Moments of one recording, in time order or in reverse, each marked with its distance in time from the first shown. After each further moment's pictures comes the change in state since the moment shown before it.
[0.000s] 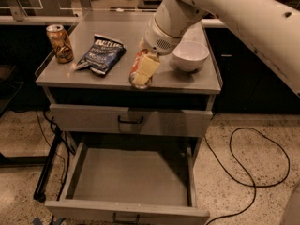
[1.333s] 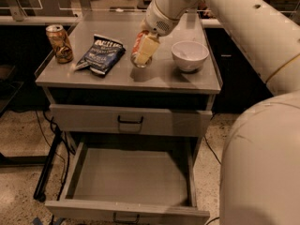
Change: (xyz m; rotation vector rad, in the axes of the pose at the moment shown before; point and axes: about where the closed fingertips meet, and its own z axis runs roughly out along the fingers) arm -0.005 -0.081 0.002 0.060 -0.023 -0.050
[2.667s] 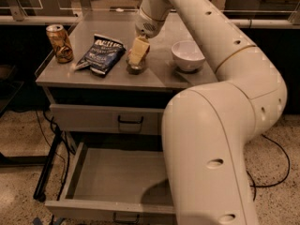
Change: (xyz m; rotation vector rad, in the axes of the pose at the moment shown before) arm 0.008 -0.034 0.060 -0.098 0.100 0.080
